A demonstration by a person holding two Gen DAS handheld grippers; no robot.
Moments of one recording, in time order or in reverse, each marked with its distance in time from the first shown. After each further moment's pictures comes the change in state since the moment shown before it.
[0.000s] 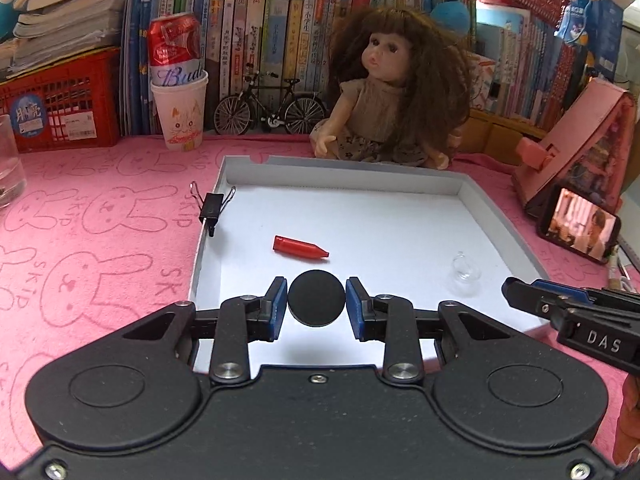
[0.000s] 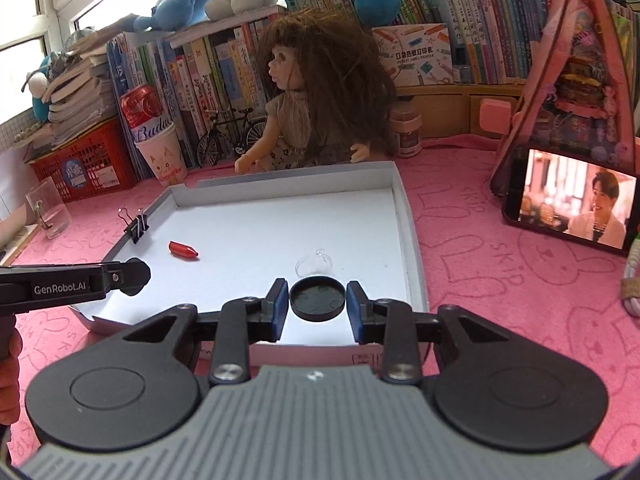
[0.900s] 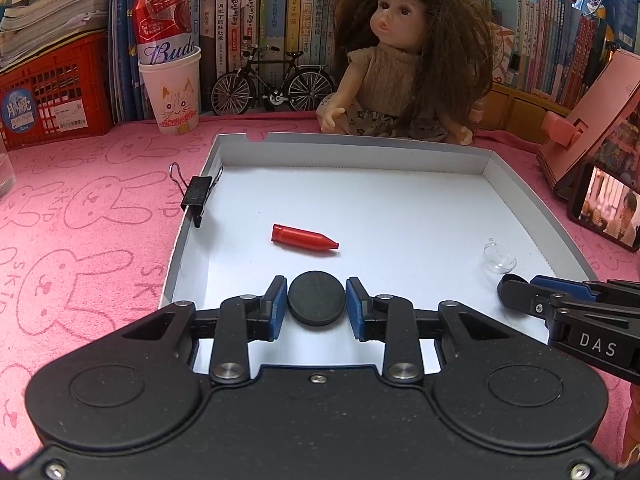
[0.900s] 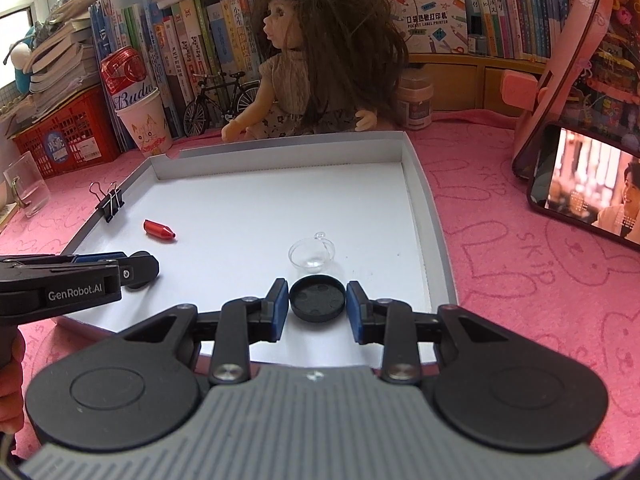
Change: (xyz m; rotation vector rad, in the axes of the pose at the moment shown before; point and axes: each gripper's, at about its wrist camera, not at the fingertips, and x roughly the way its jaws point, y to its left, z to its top) left arm 0.040 -0.005 -0.003 0.024 0.037 0.046; right arm 0.040 0.004 0.001 -0.017 0.078 -0.024
